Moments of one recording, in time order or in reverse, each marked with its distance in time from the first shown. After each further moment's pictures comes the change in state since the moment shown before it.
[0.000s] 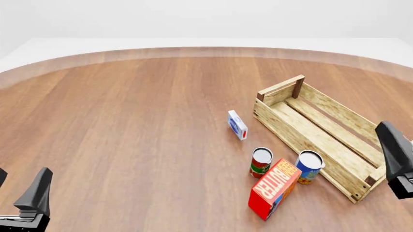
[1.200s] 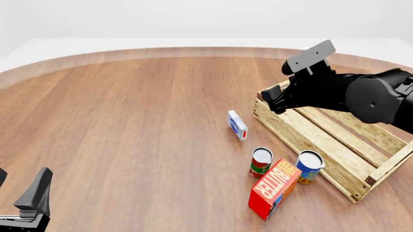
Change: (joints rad) left arm 0.000 0.000 0.000 0.000 0.000; right arm 0.213 1.090 -0.635 0.211 -0.107
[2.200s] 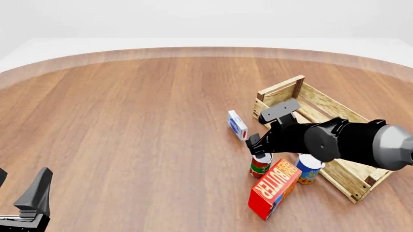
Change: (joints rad) left arm 0.000 0.000 0.000 0.000 0.000; right arm 0.063 0.210 0.212 -0.173 0.167
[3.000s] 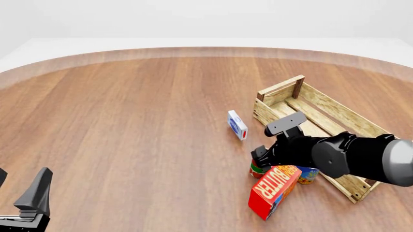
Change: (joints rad) left arm 0.000 0.000 0.000 0.000 0.000; right arm -0.007 -0.040 0.115 -0.049 0.010
